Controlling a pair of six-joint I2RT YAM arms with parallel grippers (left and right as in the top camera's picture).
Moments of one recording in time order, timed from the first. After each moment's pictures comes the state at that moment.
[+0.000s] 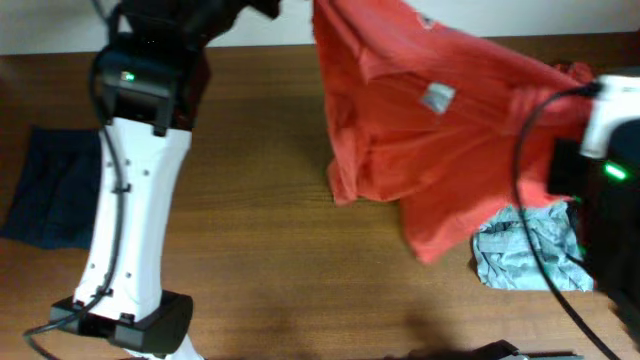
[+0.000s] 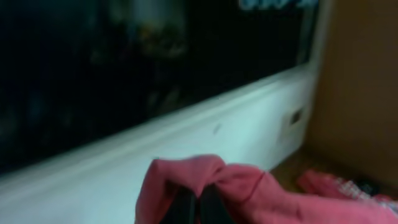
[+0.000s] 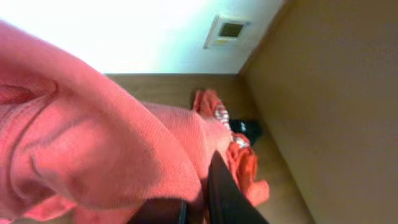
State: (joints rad) left arm -0.32 1.84 2.34 -0.46 0.35 0.05; right arm 0.31 1.13 1.93 -1.24 0.68 0.00
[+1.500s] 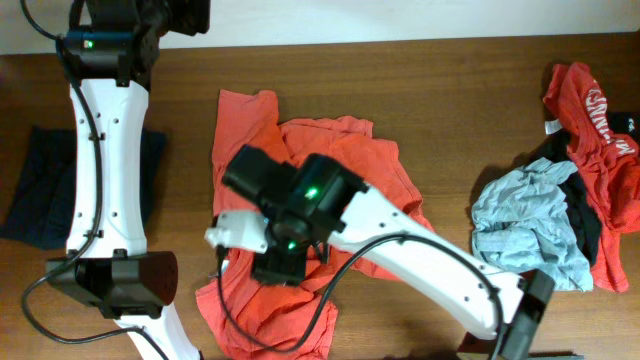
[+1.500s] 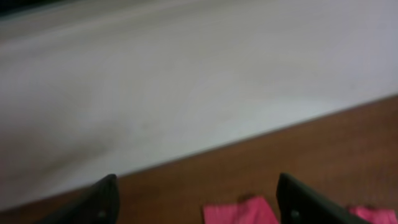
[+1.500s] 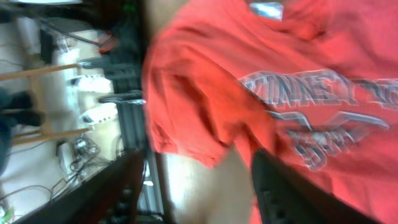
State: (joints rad) left arm -0.04 2.00 2.34 -0.81 0.10 0.21; right arm 0.96 1.86 1.99 -1.45 -0.33 -0.40
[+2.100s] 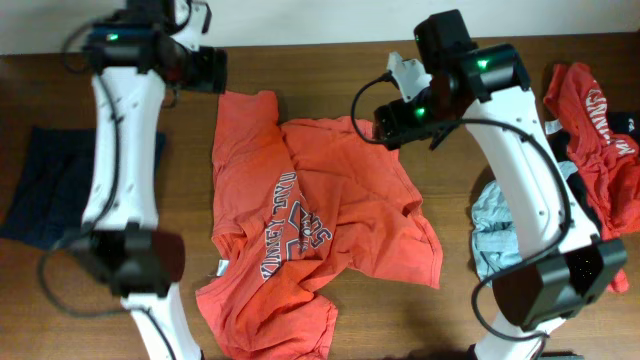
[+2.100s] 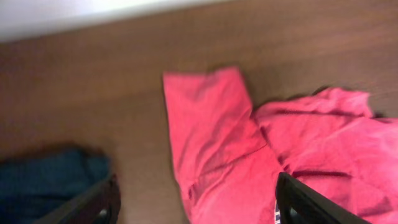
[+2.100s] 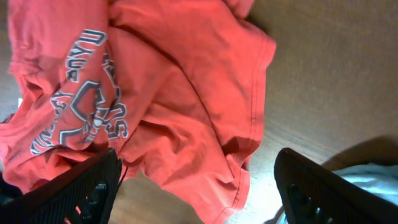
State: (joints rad) left arm -0.05 2.13 2.34 -1.27 0.09 0.08; right arm 0.24 1.88 1.99 -1.37 -0.21 -0.08
